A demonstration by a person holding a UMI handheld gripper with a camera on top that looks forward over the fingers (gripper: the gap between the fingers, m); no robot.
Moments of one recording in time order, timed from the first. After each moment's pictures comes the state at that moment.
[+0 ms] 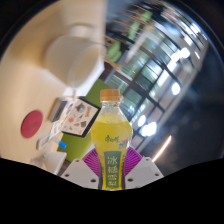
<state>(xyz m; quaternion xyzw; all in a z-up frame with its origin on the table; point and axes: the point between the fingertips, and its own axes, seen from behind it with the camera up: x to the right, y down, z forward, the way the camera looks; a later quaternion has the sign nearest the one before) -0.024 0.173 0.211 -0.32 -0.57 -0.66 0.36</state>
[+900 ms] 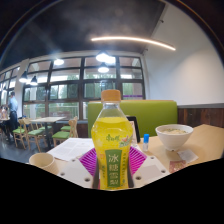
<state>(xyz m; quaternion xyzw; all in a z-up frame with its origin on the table) 0.036 0.204 0.093 -0.72 -0.01 0.03 0.70</state>
